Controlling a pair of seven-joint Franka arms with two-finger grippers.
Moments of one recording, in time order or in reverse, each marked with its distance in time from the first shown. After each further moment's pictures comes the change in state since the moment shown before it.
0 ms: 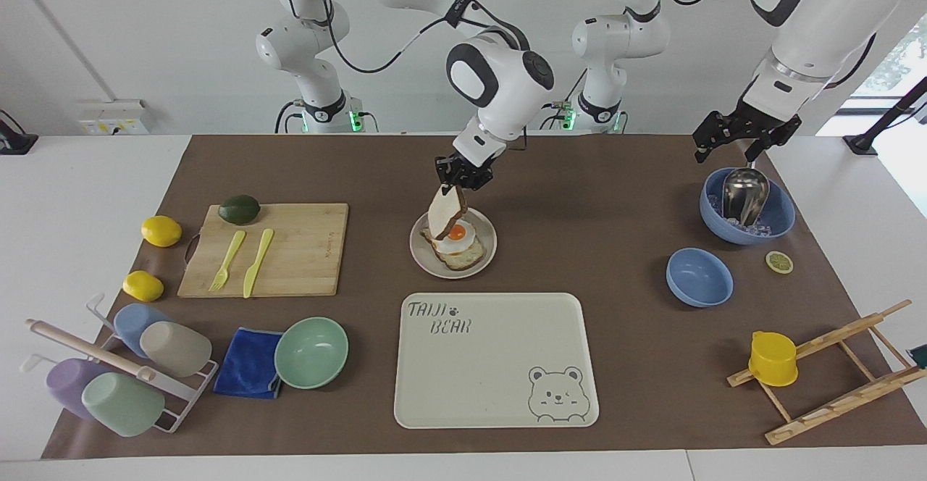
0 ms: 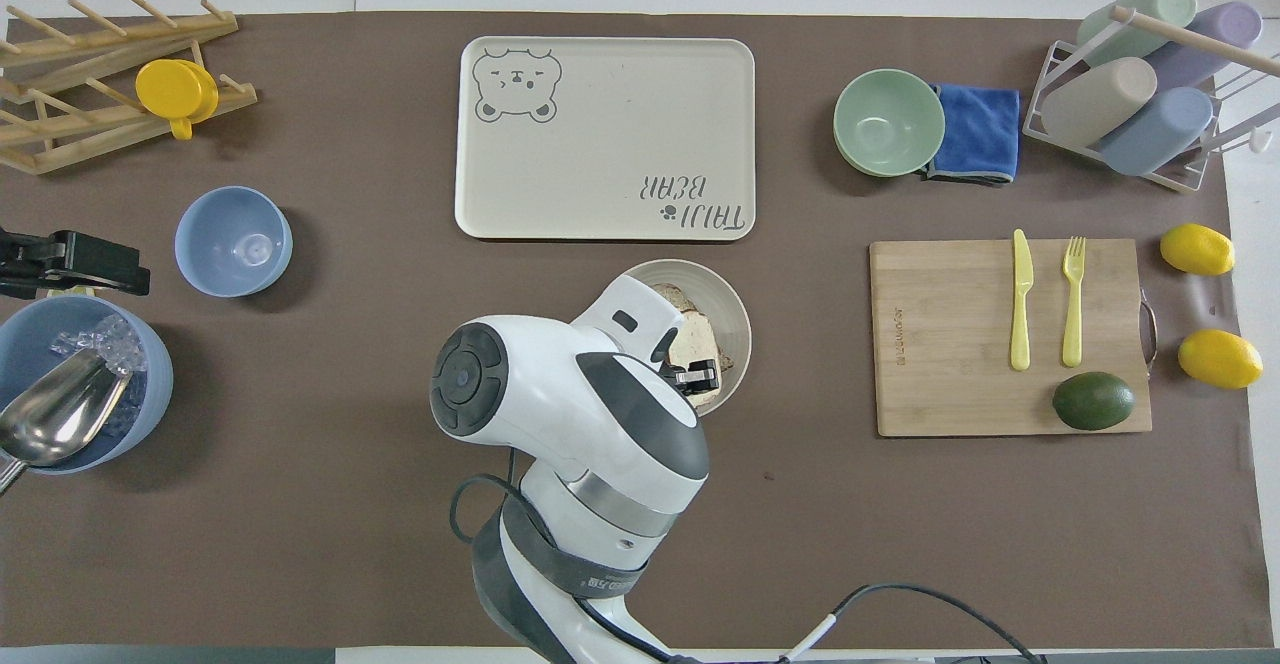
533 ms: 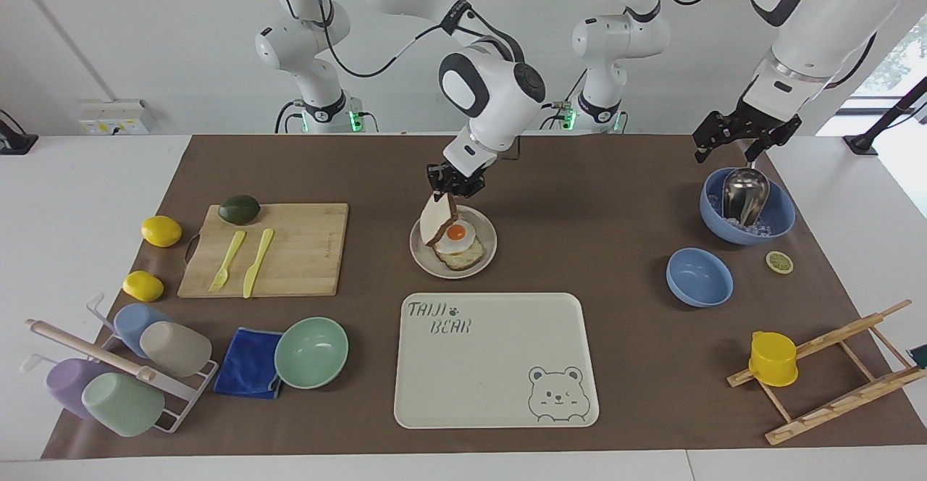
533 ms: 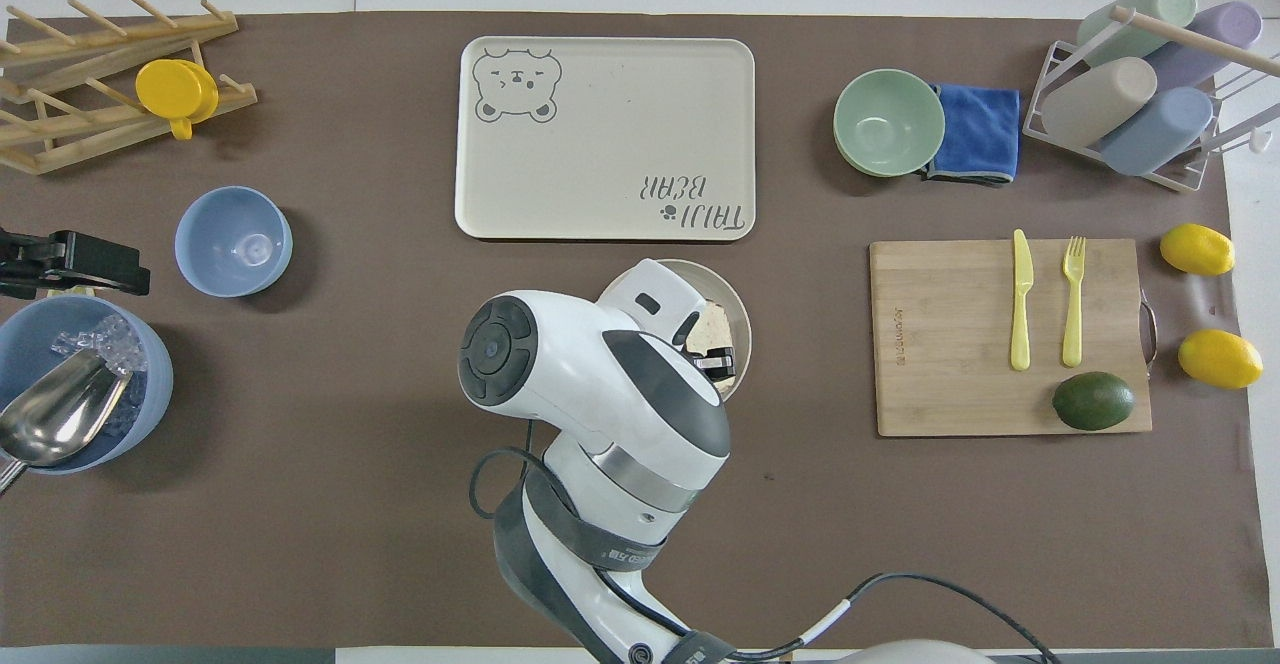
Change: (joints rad) left arm 0.000 0.000 0.000 0.000 0.000 0.000 0.000; right arm -0.038 0.001 -0.001 -0.020 0.000 0.032 0.000
